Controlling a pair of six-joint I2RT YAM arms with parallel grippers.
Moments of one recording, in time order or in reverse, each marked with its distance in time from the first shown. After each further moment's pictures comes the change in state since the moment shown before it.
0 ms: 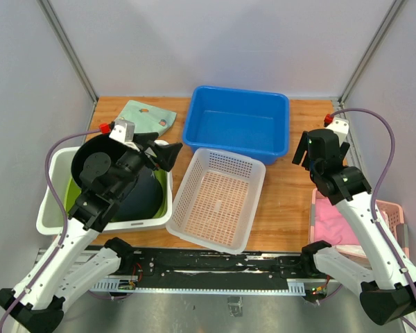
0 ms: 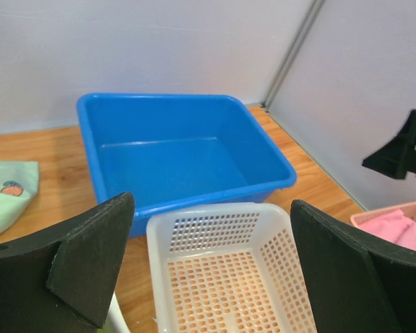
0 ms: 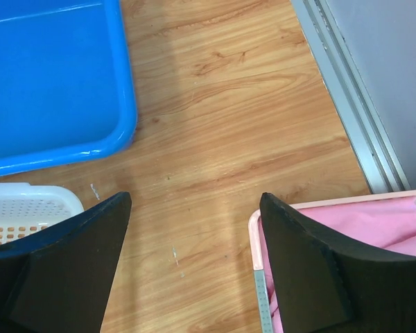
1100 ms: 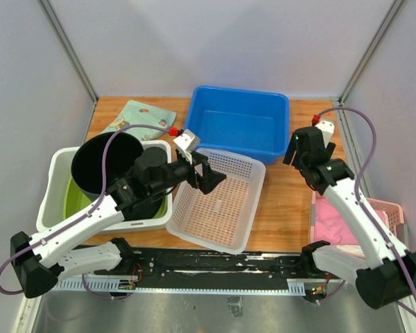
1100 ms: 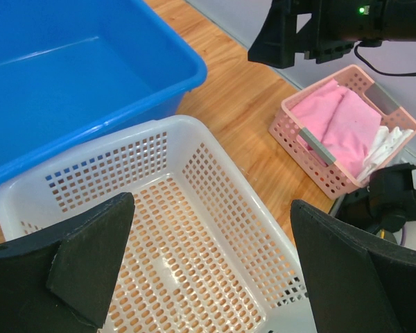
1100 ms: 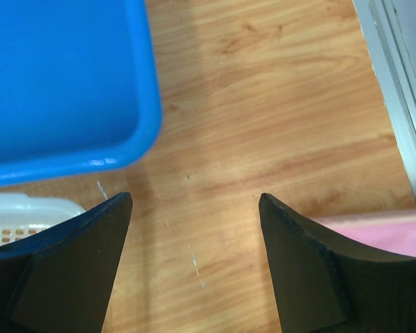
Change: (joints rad) left arm -0.343 0.290 0.047 -0.015 0.056 0.038; right arm 0.000 0.203 -0.011 0.084 -0.055 0.038
